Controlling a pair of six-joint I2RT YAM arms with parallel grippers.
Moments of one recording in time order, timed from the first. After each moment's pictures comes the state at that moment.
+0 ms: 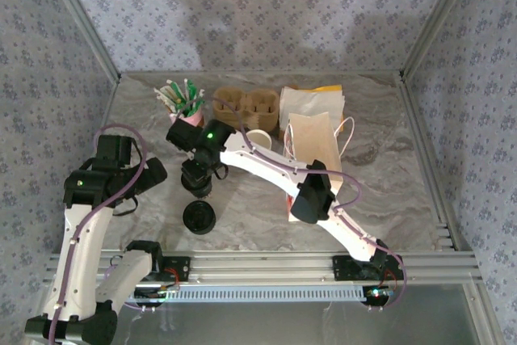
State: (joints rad) left arm -0.10 0.83 1.10 -1.34 -0.08 -0.58; right arm 1.11 2.37 2.51 -1.33 0.05 0.33
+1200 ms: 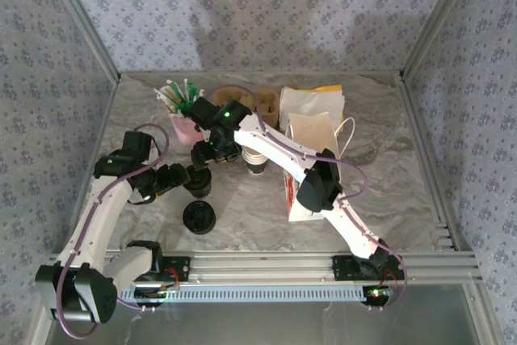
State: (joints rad) left arm -0.10 1.02 0.88 -1.12 0.24 -0.52; right arm 0.97 2.37 2.47 -1.33 -0.17 0.49
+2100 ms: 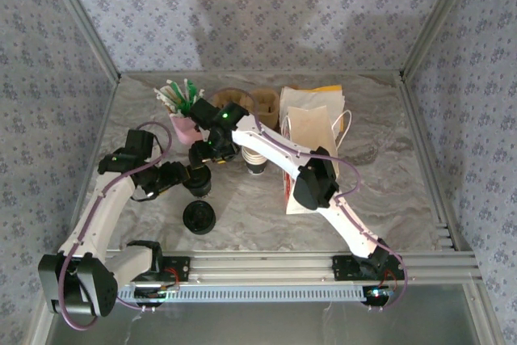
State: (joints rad) left arm -0.10 1.06 0.86 -1.03 0.25 -0.52; right arm 0.95 2.42 2.46 -1.25 -0.22 0.54
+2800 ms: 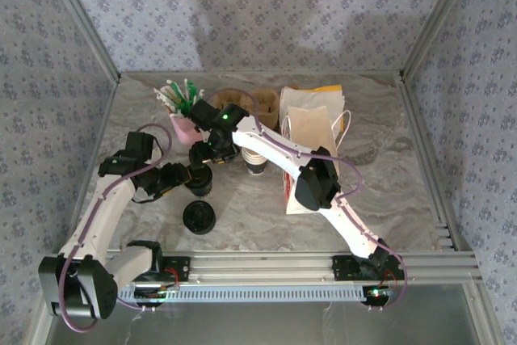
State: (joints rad) left arm -0.10 1.04 0.83 -1.00 0.30 -0.53; right arm 0.96 2.39 2.42 -1.22 -0.20 0.54
